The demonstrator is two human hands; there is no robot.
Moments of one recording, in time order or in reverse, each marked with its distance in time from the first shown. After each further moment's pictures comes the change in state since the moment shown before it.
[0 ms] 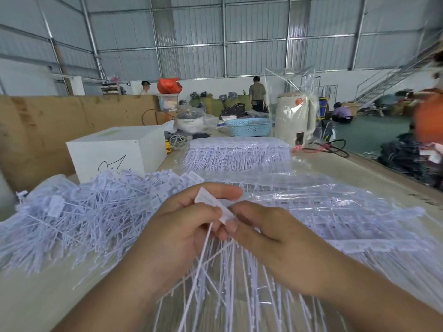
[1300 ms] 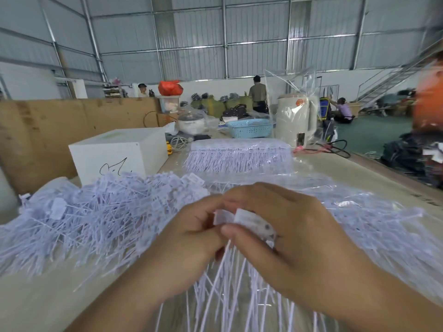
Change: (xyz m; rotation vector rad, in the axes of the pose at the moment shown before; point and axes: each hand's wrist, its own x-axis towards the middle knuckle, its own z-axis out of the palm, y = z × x) left_hand 0.001 -0.011 0.000 0.378 -0.098 0.106; right_hand -0.016 -0.032 -0.011 -0.328 0.317 -0.312
